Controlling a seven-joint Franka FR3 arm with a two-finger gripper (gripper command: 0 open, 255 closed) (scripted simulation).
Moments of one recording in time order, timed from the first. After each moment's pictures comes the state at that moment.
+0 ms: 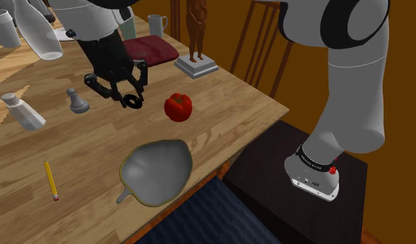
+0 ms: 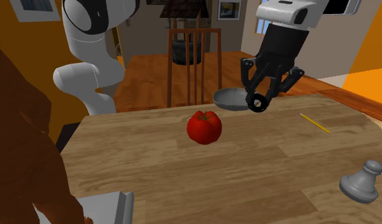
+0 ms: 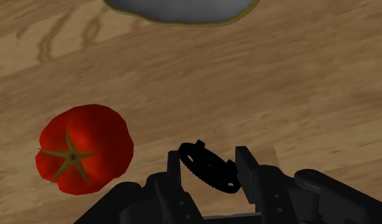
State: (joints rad) arm 0.31 0.52 0.57 -1.15 -0.26 1.43 1.28
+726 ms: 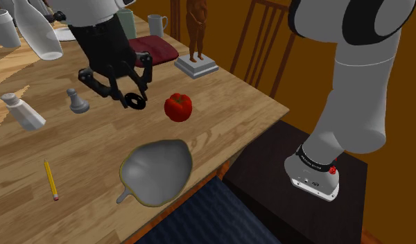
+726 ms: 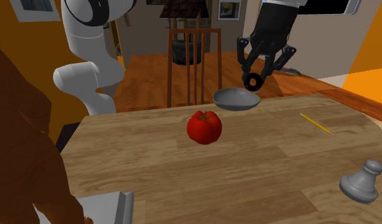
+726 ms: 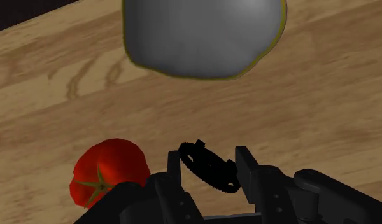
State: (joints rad) arm 0.34 0.45 0.60 -1.17 -0.23 1.37 1.34
